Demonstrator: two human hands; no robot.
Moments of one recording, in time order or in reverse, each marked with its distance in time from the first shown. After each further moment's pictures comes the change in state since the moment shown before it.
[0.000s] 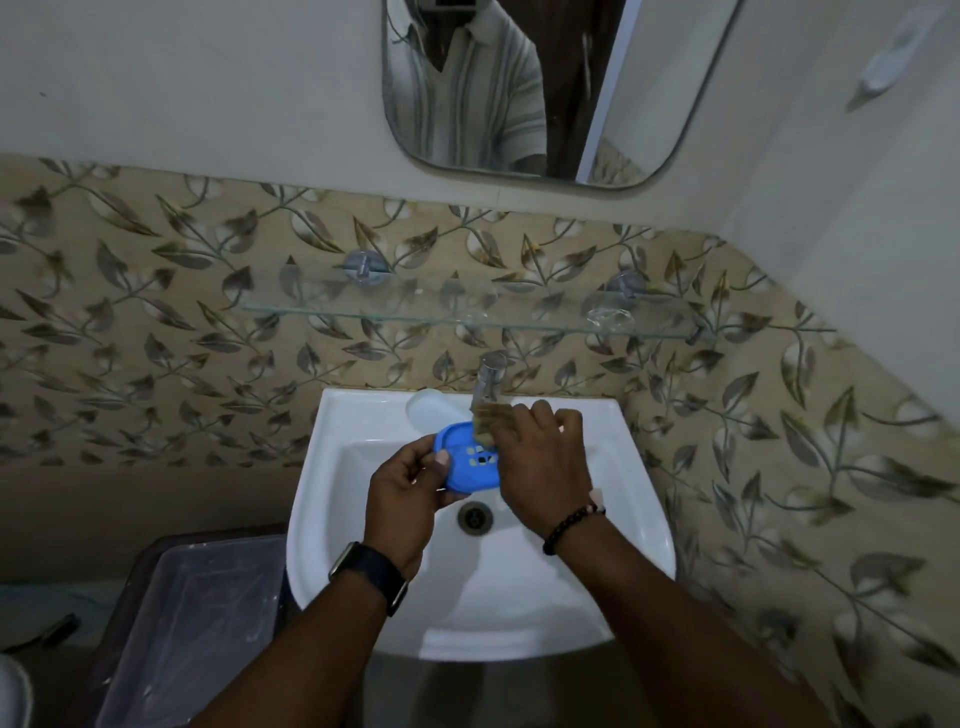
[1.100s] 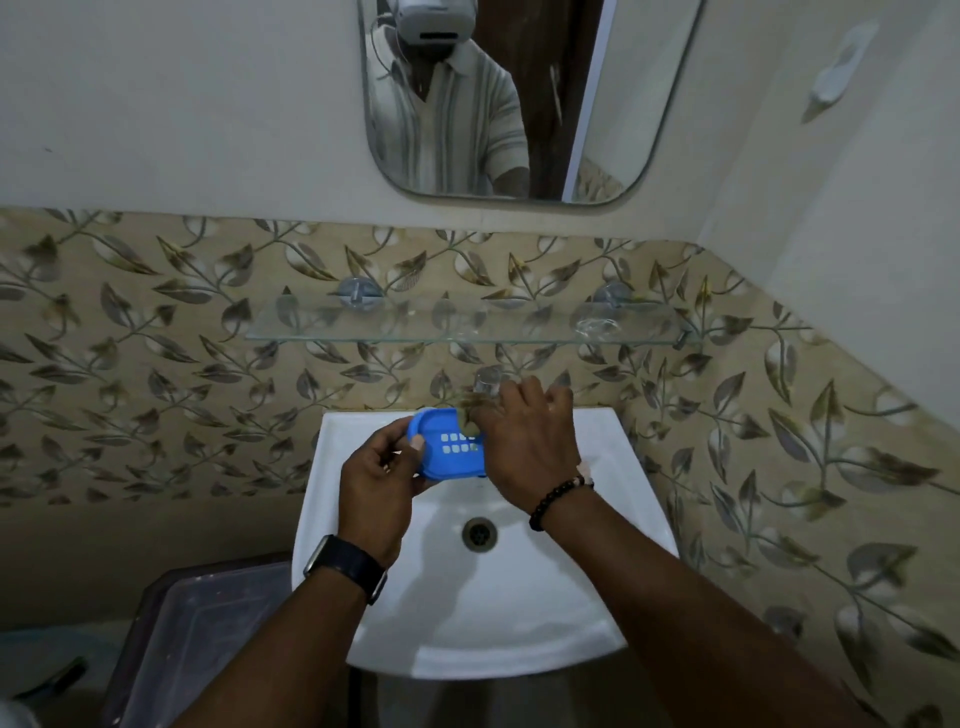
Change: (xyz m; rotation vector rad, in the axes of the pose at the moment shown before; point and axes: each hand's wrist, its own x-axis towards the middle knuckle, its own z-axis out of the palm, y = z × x) left_hand 0.011 0.038 -0.005 0.059 0.032 0.169; right_hand 0.029 -0.005 -0.021 0.033 0.102 0.011
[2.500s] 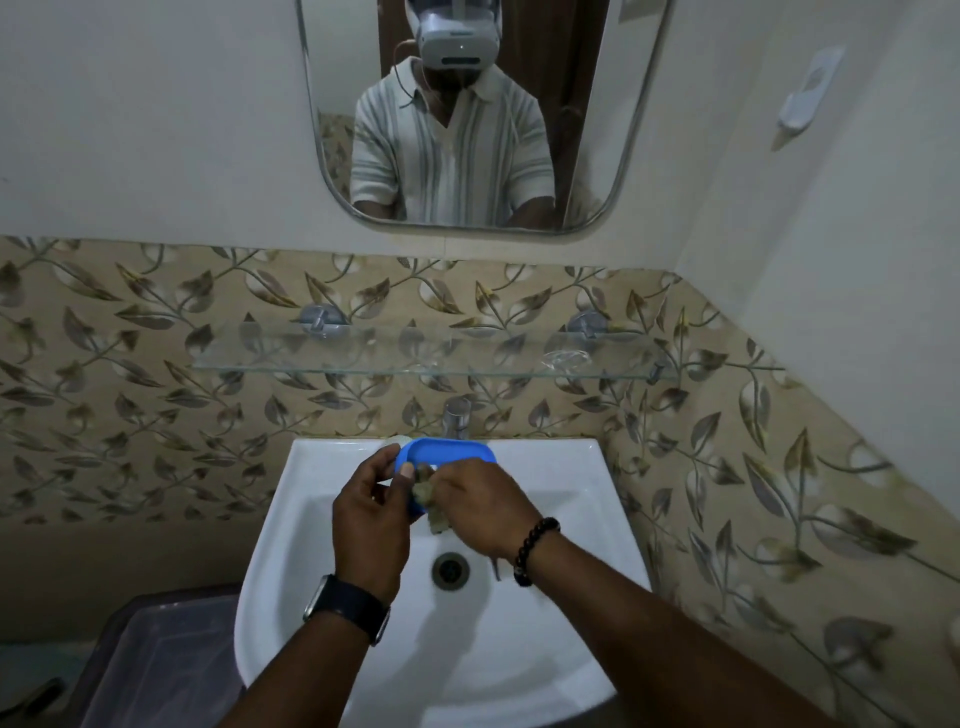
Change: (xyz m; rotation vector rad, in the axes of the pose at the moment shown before) left_hand 0.006 -0.030 0.055 0.087 0.202 0.085; right_hand 0.003 0.022 -0.014 0.753 -0.630 0.202
